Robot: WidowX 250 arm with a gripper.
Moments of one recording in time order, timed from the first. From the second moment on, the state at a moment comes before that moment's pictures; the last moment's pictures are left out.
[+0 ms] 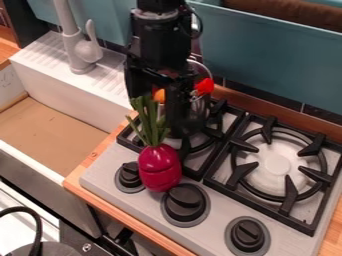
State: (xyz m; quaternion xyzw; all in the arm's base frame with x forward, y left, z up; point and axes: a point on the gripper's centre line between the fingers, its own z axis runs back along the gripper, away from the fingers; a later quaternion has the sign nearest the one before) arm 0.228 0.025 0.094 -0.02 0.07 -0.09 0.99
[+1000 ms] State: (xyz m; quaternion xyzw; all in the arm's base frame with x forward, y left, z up) arm 0.215 0.029 0.095 -0.02 0.10 -0.09 0.99
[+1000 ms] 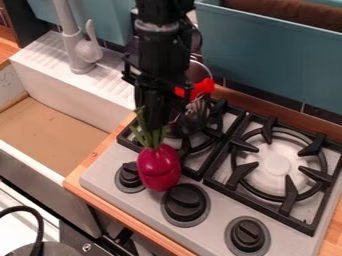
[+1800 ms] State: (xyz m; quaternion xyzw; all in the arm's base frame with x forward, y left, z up) arm 0.225 -0.034 0.132 -0.07 0.09 -0.09 0.99
